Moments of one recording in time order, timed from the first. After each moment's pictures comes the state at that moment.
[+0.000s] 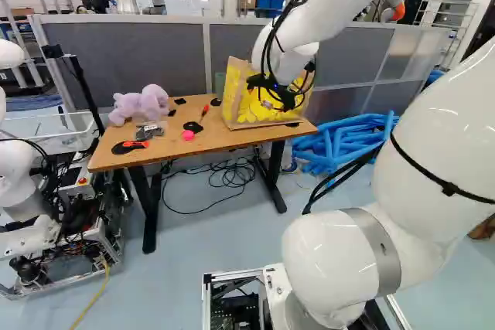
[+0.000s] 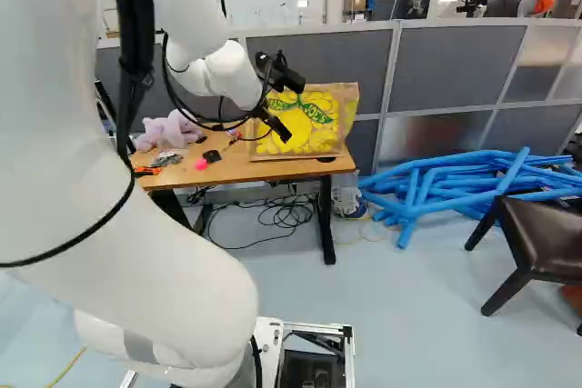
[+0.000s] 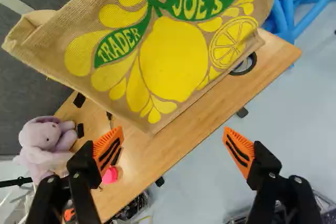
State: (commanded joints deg) arm 0.9 5.6 -40.0 -1.4 -0.8 35.5
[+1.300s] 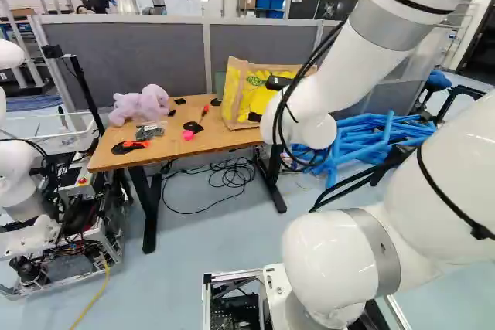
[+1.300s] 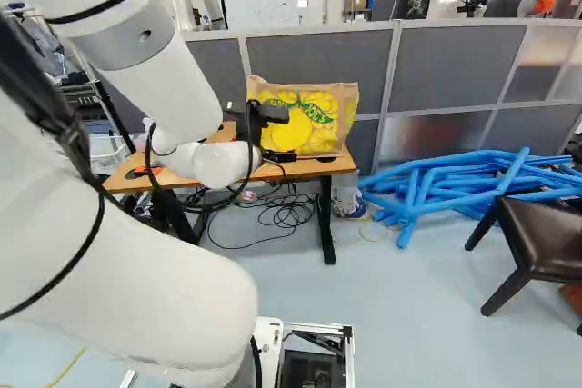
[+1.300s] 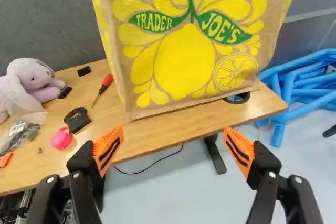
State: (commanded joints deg) arm 0.2 13.6 -13.1 -0.3 38.2 8.3
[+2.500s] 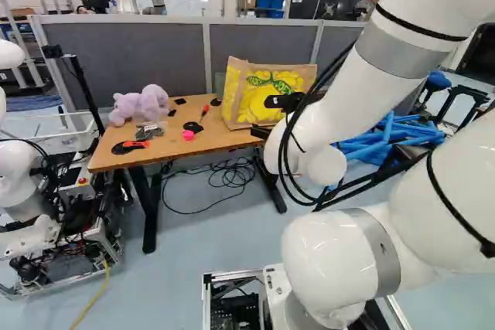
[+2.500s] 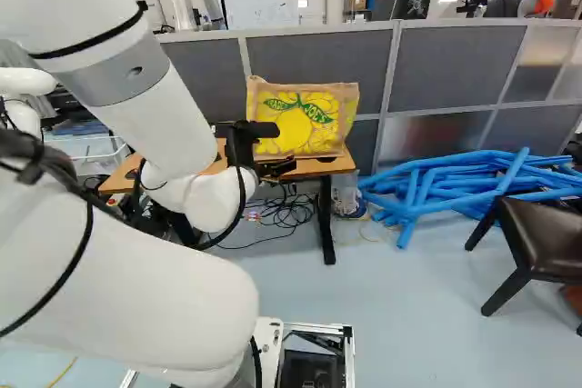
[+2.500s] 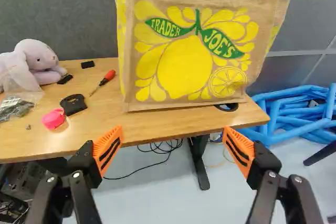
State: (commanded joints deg) arm 0.0 16.0 -5.0 0.0 50.0 0.0
